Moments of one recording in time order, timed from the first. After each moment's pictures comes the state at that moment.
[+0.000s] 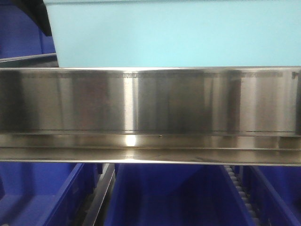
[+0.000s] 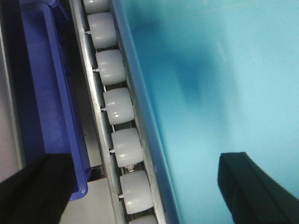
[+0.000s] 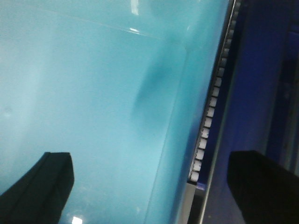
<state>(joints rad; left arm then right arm) -0.41 1.80 -1.77 0.04 1.22 -0.19 0.22 1.62 -1.61 0.17 1.23 -0.09</state>
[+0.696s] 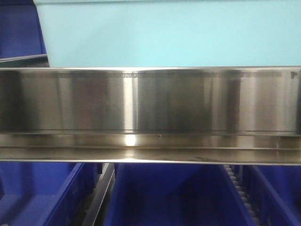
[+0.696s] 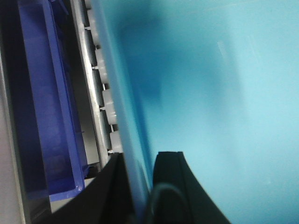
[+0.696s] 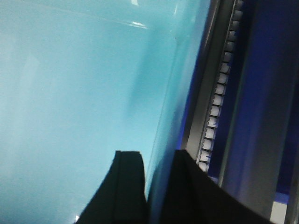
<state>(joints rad) -0.41 1.81 -1.77 0.04 1.22 -0.20 0.22 1.67 -1.61 0.17 1.23 -0.05</state>
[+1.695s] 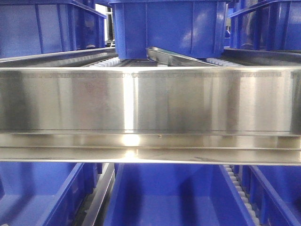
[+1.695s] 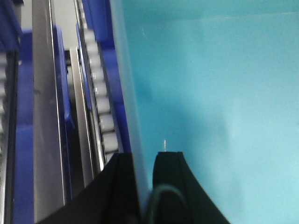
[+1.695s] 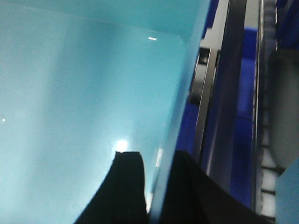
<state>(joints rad) -0.41 1.69 -2.12 0.06 1.25 -0.20 0.22 1.48 -1.87 0.17 1.21 -0.04</state>
